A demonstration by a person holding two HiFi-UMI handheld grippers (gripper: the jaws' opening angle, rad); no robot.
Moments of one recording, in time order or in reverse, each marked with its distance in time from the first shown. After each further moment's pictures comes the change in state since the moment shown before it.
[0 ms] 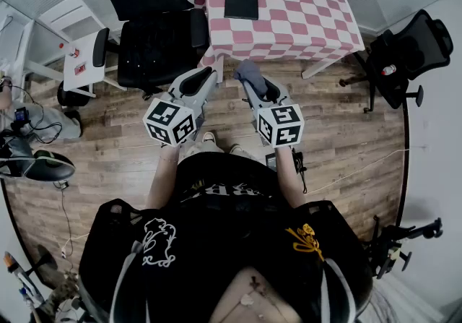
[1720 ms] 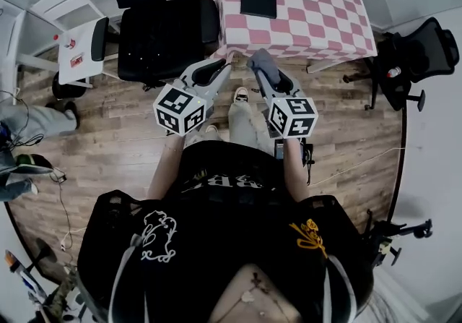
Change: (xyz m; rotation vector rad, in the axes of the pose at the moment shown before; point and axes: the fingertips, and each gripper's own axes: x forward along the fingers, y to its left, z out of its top) left arm 0.029 0.072 -0.008 -0.015 0.072 -0.086; right arm 0.078 -0.016 0.012 0.072 0.047 -0.064
